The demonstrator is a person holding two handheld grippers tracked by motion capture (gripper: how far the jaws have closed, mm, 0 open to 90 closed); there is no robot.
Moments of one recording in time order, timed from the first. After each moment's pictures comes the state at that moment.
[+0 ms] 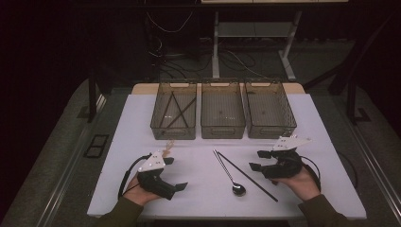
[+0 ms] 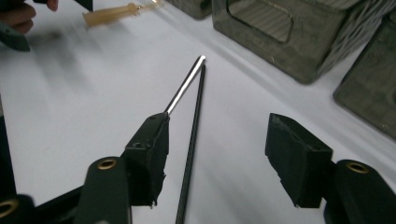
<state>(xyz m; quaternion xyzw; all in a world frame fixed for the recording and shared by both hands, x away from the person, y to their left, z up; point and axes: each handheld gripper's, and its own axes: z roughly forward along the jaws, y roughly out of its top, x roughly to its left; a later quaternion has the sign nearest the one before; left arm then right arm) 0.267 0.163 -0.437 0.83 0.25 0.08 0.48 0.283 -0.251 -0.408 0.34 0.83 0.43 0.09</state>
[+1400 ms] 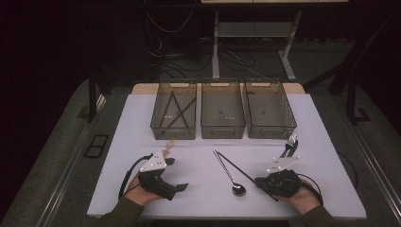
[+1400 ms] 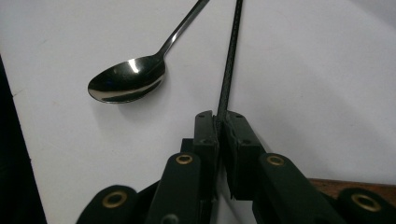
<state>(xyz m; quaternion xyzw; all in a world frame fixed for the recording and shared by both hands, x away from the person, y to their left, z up) 0.267 0.160 -0.438 0.84 0.25 0.08 0.48 0.254 -0.247 -0.445 0.30 0.89 0.34 0.06</state>
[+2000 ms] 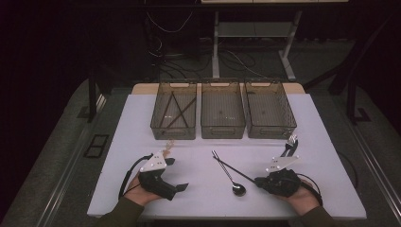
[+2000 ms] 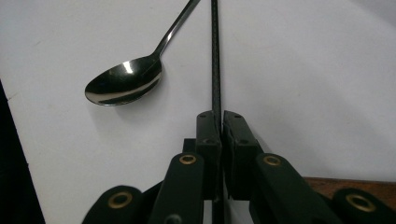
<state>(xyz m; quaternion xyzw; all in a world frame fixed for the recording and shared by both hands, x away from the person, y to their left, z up) 0.267 0.160 -0.438 0.84 0.25 0.08 0.48 0.254 -0.244 -0.444 0.32 0.89 0.34 0.06</state>
